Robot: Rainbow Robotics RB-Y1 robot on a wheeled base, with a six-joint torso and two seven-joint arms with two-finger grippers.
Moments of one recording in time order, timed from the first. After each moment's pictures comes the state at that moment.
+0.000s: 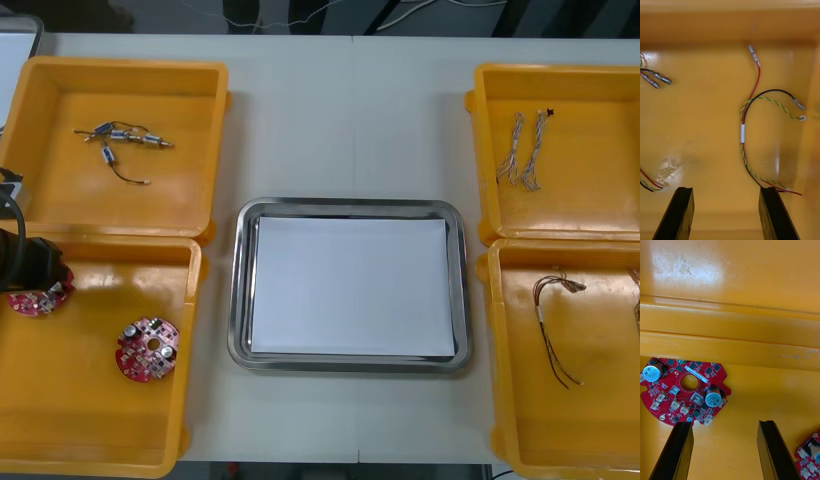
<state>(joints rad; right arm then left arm) 0.21 -0.90 -0.36 -1.97 -0.96 1.45 1.50 -0.08 0.90 0.09 -1.97 0.80 1.51 -1.20</state>
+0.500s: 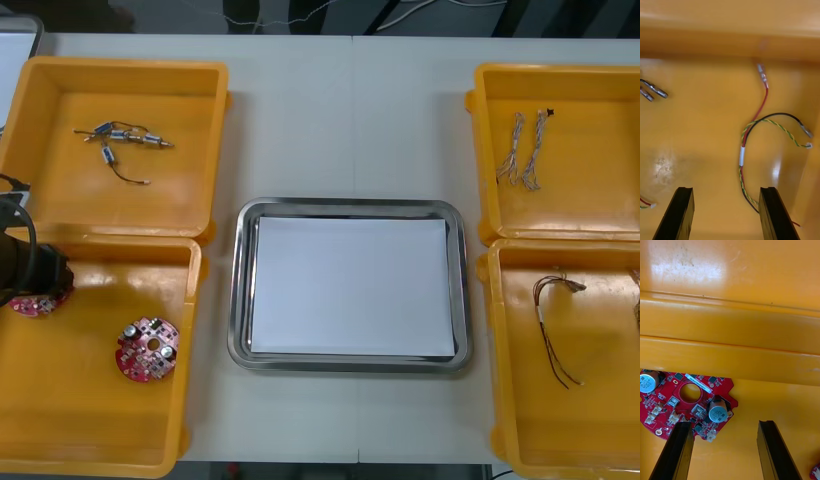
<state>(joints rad) 0.12 -0.90 -0.28 -1.87 -0.94 1.41 1.59 -0.08 0.90 0.04 -1.91 0.77 1.43 -1.20</state>
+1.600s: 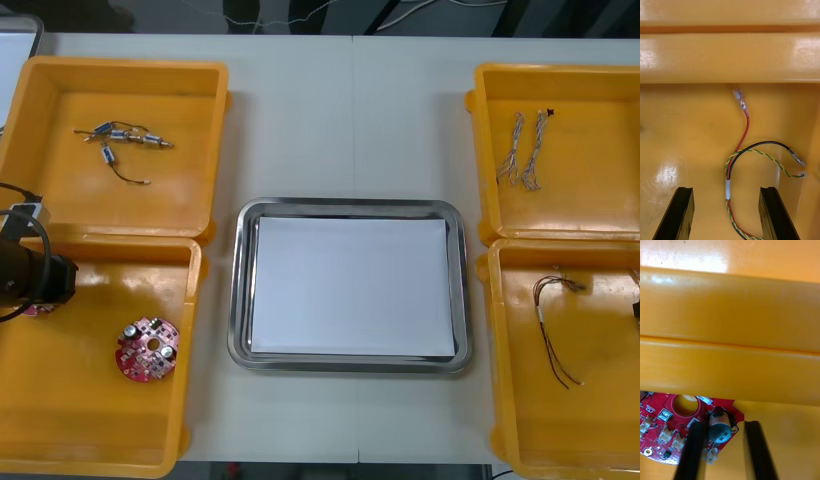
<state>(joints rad) 0.02 -0.90 -0.22 -1.69 -0.93 1.34 1.59 -0.08 0.90 -0.03 -1.85 0.73 1.35 -1.20</state>
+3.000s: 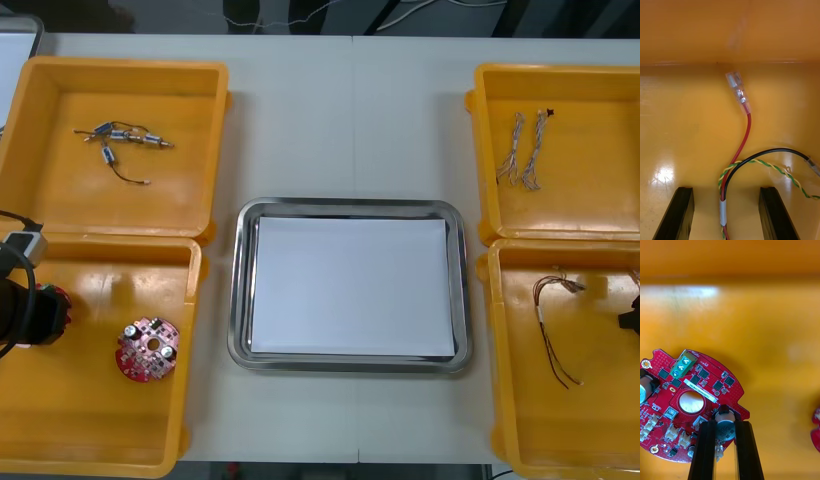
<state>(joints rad) 0.02 -0.90 -0.12 -1.60 -0.92 1.21 1.59 0.12 0.99 0.02 -2.09 0.80 1.35 -1.21</state>
